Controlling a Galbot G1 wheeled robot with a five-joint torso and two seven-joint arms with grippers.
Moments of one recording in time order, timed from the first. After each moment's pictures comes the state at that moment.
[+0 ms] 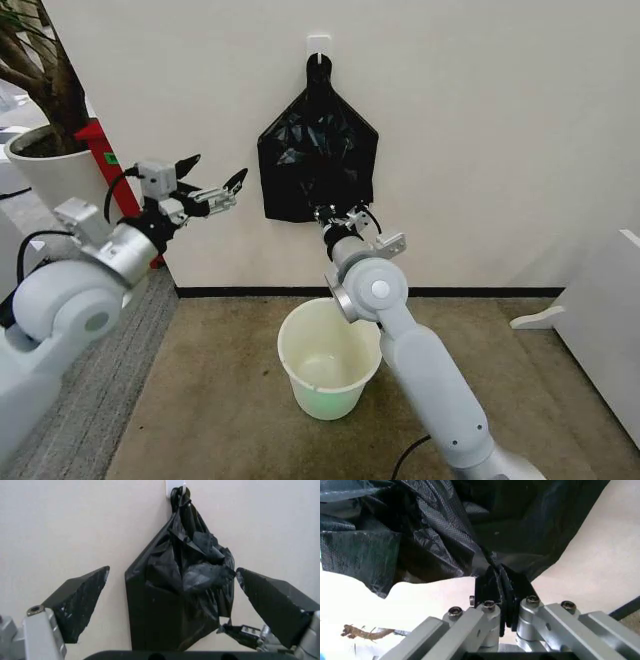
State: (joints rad) left arm 0.82 -0.58 -0.37 -2.14 -1.05 0.21 -0.10; right arm -0.69 1.50 0.01 1.88 1.46 0.05 0.74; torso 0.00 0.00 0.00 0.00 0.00
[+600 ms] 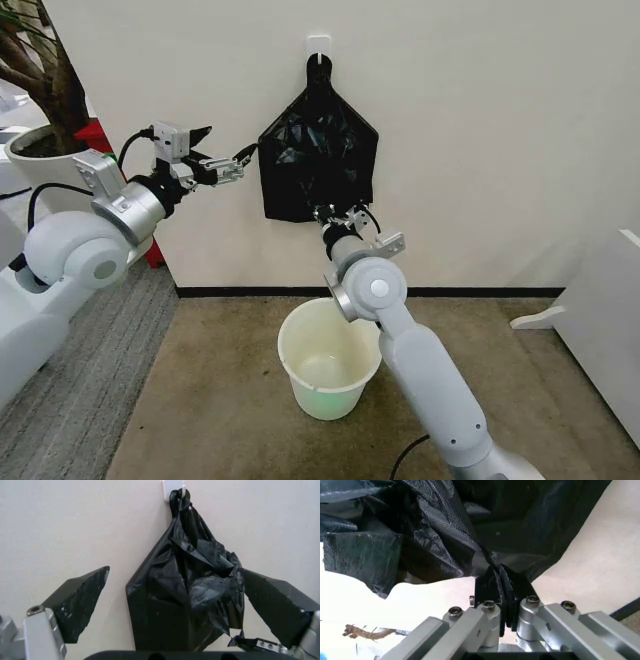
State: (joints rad) left arm 0.60 -0.53 -0.21 -2.05 -1.07 0.23 -0.07; right arm -0.69 1.50 0.01 1.88 1.46 0.05 0.74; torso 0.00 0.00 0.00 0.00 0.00
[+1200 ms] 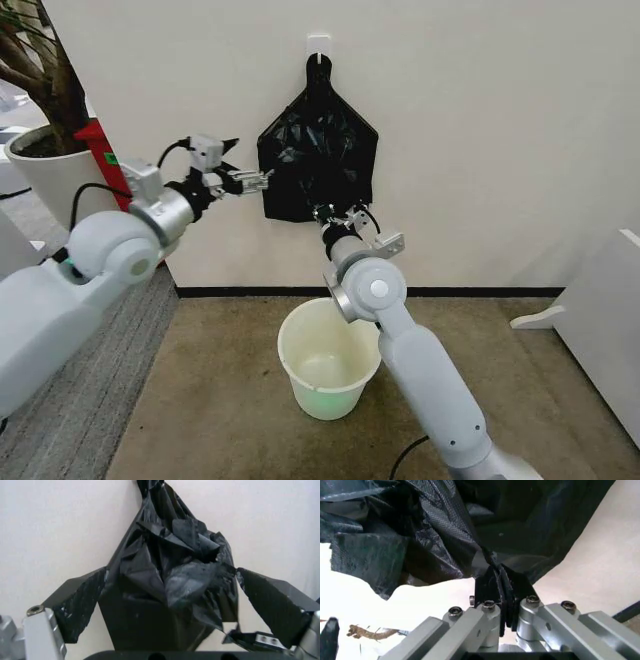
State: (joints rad) left arm 0.40 -0.60 0.05 -1.96 -0.95 0.23 -0.05; right arm -0.69 1.51 0.02 1.88 1.45 0.05 0.72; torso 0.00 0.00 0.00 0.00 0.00
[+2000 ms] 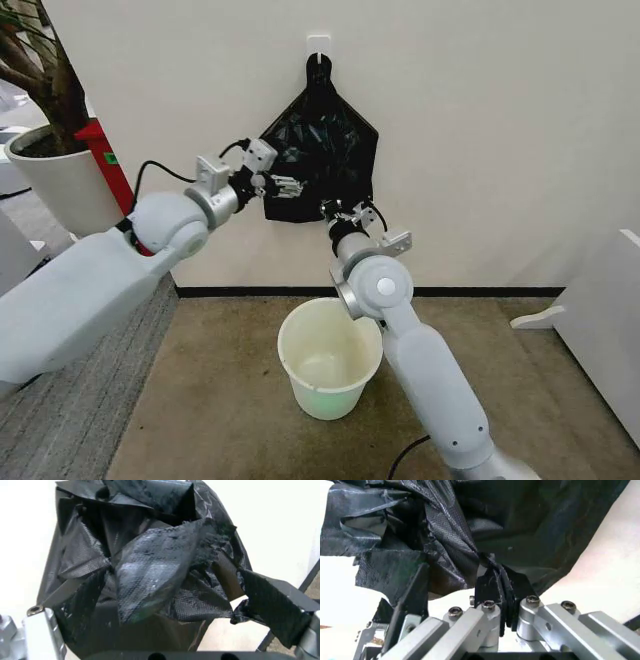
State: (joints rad) left arm 0.18 -0.74 0.31 -1.79 -0.74 0.30 0.01; right arm -0.70 1.51 0.05 1.89 1.44 0.05 0.71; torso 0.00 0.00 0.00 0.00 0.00
